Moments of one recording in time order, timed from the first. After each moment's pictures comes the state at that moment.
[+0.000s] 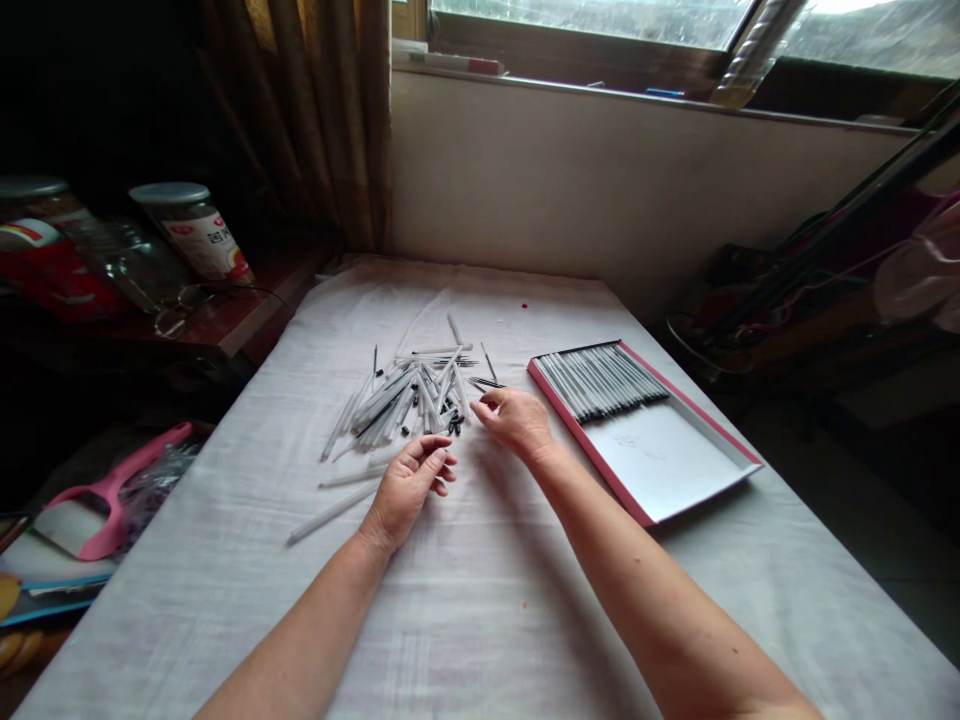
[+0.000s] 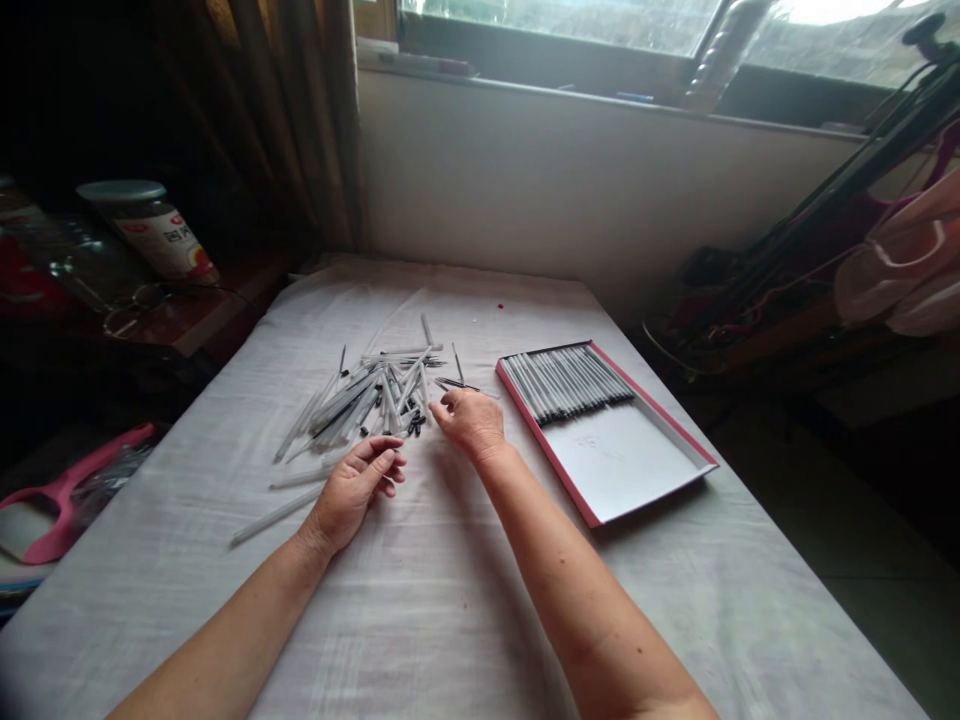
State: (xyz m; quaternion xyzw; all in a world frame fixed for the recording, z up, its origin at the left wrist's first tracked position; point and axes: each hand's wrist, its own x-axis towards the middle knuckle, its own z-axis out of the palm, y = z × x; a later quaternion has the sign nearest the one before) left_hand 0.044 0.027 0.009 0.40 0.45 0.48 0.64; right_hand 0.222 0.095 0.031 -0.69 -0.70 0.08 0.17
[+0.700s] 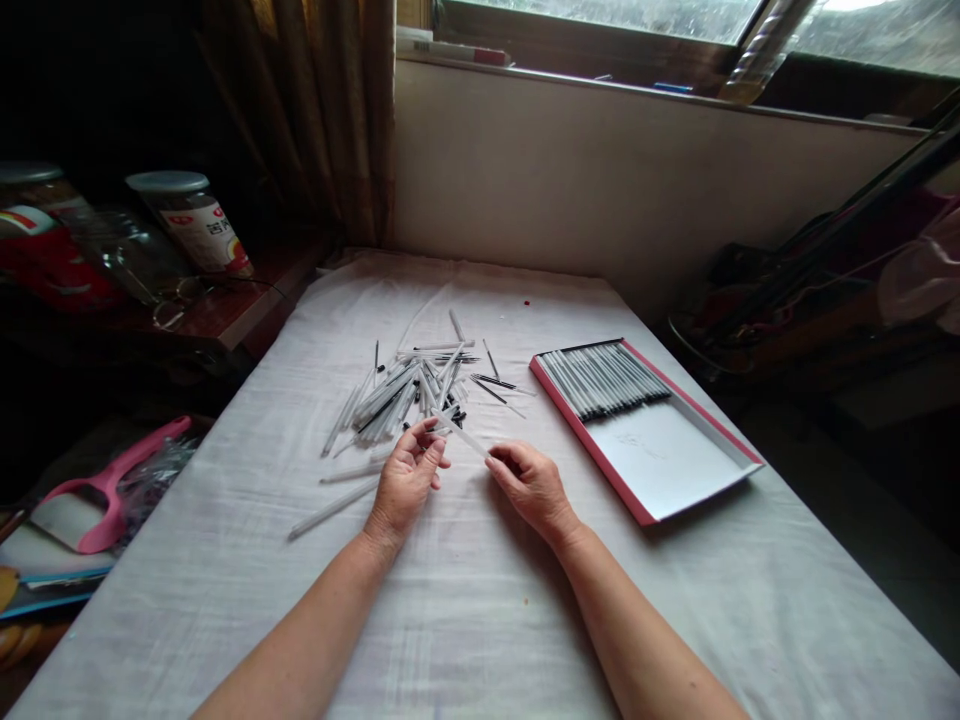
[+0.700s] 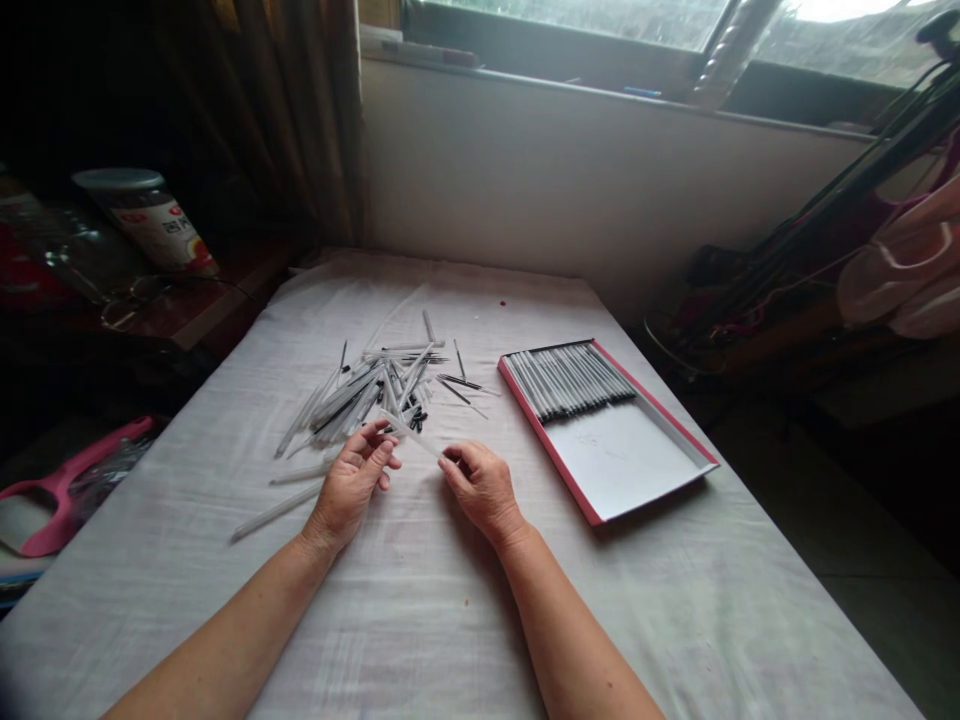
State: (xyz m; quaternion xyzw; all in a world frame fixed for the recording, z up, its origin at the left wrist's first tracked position) left_hand 0.049 0.028 0.001 0.41 0.47 0.55 0.56; right_hand 0.231 0.015 -0.010 -0.57 -0.69 0.20 0.39
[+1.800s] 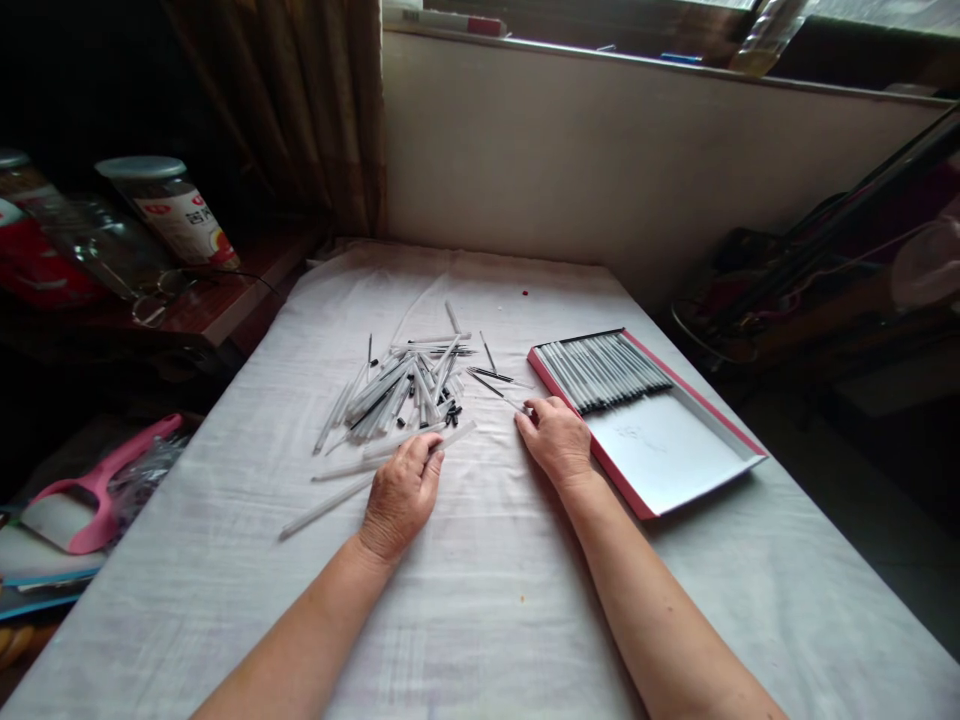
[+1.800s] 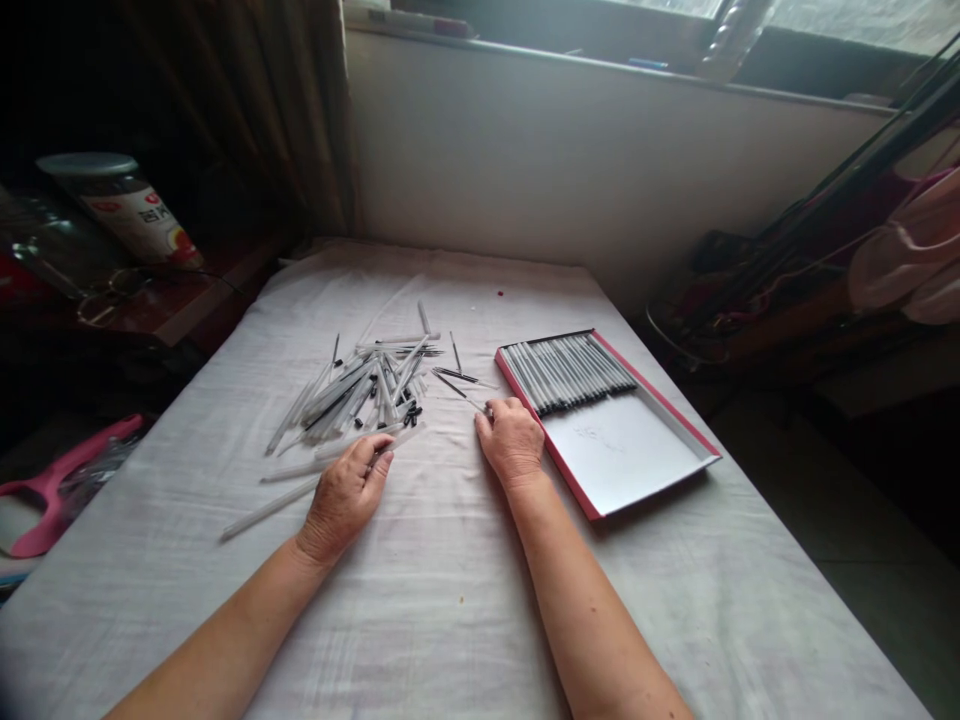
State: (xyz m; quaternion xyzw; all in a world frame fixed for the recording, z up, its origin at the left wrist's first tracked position) left_hand 0.037 0.020 -0.004 0.73 0.53 0.37 0.21; right_hand 0.267 0.060 0.005 -0.75 -0.64 0.01 0.18
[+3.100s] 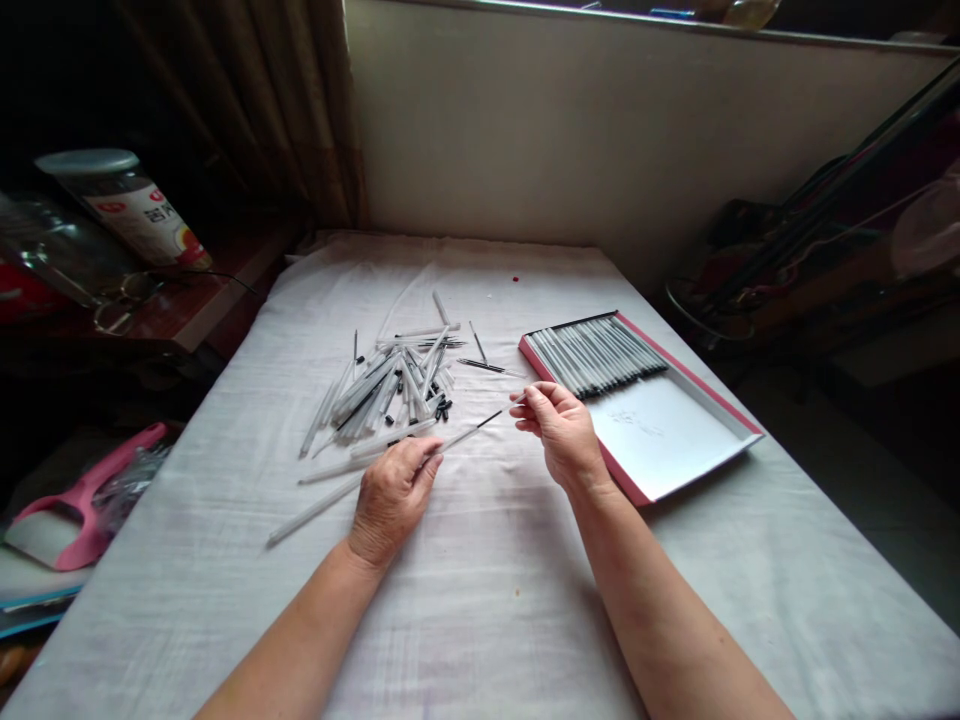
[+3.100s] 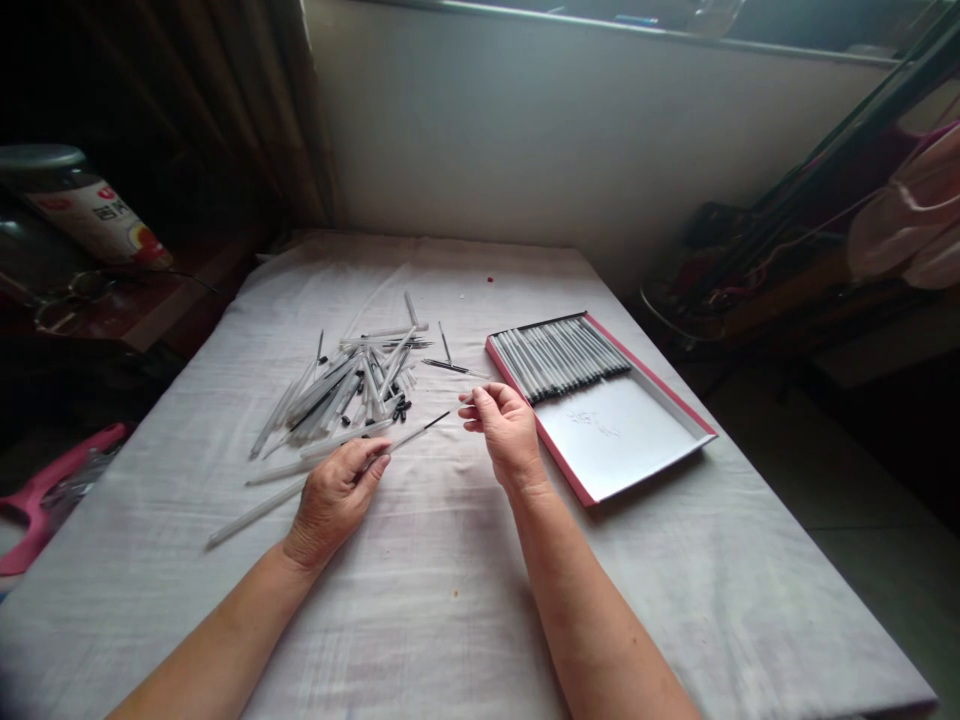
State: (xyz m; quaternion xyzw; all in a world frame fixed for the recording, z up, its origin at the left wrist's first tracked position) left_hand 0.035 0.021 -0.008 0.78 0.47 0.38 0.14; right_hand 0.249 0.043 0.032 -0.54 -0.31 0.46 0.64
